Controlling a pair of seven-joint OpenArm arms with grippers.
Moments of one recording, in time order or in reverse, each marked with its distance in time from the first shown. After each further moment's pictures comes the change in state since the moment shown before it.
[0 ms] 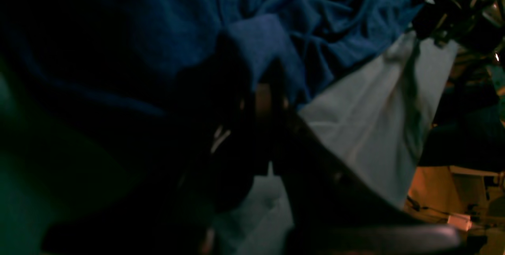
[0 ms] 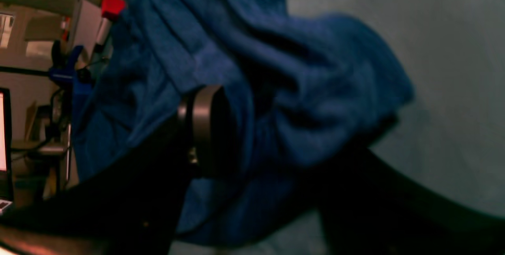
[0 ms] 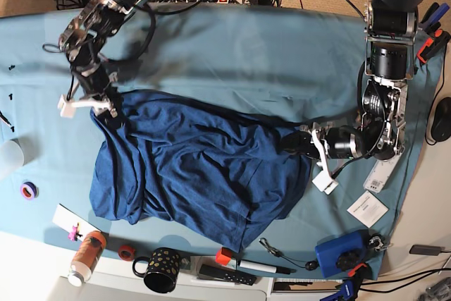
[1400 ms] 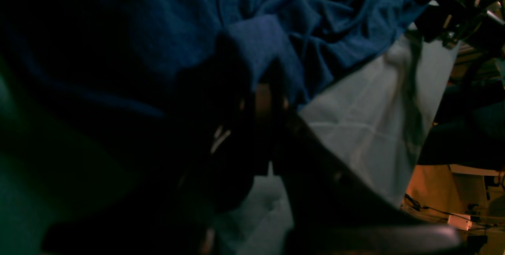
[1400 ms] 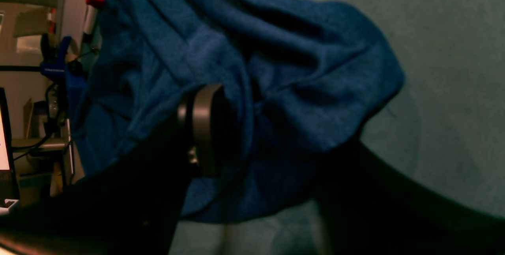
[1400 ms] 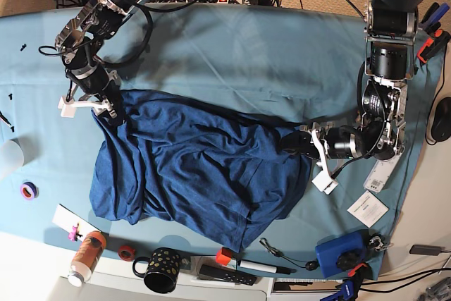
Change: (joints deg) left arm 0.0 0.0 0.0 0.0 0.0 0.0 0.0; right arm -0.5 1.0 0.5 6.1 -0.3 -6.1 -7.4
